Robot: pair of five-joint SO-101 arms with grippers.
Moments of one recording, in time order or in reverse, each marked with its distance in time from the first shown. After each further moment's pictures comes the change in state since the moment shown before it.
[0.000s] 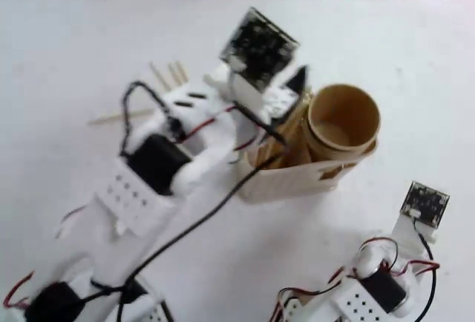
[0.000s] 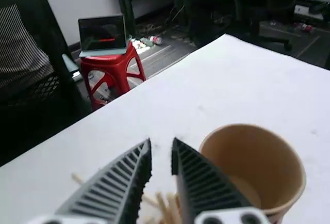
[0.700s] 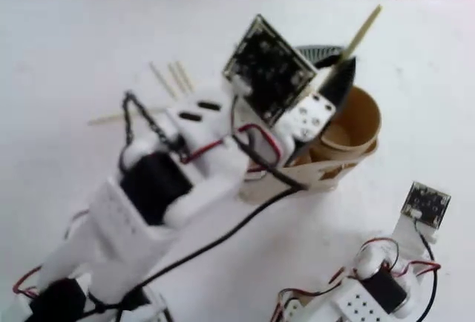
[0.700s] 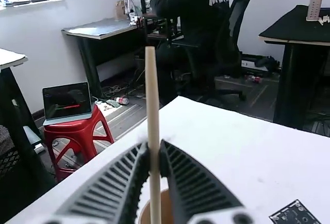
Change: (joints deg) left arm 12.2 4.0 -12.7 -4.7 -0.4; right arm 0.0 0.0 0.0 0.0 0.0
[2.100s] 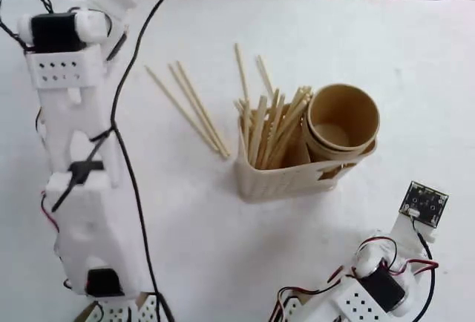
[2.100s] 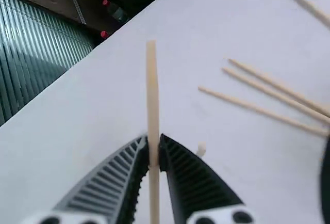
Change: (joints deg) left arm -54.7 55.6 -67.7 55.6 -33.0; right arm 0.0 0.0 0.0 0.0 0.0
